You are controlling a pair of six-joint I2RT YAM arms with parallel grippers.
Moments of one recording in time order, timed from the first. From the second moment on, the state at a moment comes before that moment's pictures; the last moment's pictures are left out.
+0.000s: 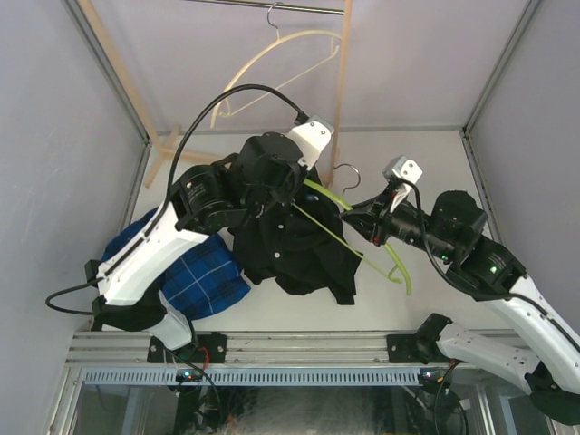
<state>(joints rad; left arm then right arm) -1.12 1.59 2.20 -1.12 -0.58 0.01 0.75 0.80 1.15 -0.47 -0.19 0.14</state>
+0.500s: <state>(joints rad) -1.15 1.58 2.20 -1.13 -0.47 0.00 0.75 0.86 1.02 -0.31 -0.24 0.20</state>
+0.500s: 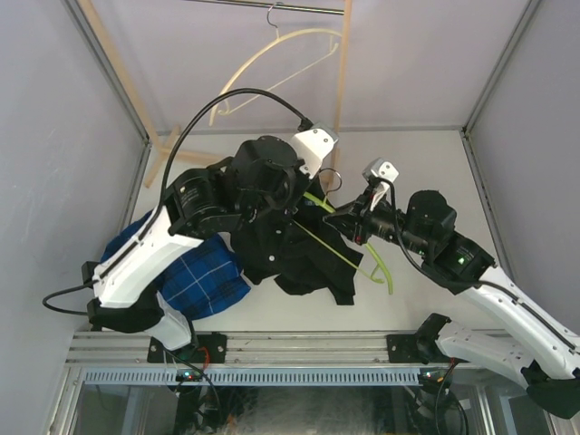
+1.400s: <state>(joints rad) -1.21 1.49 2.11 -1.00 -0.43 -0.07 0.75 0.82 1.14 -0.30 -0.12 0.22</state>
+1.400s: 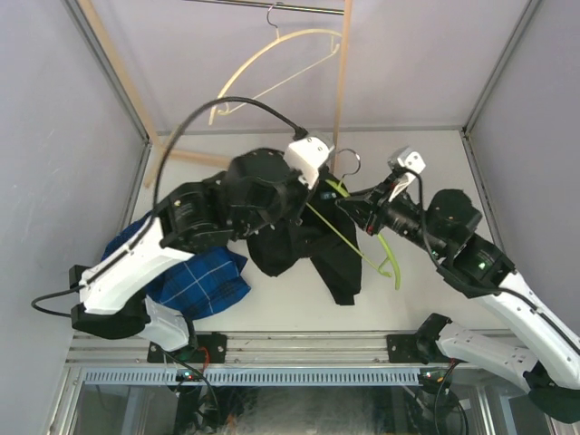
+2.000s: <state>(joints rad) -1.21 1.26 1.61 -0.84 -0.44 -0.23 0.75 0.69 0.98 -0.53 0.01 0.35</state>
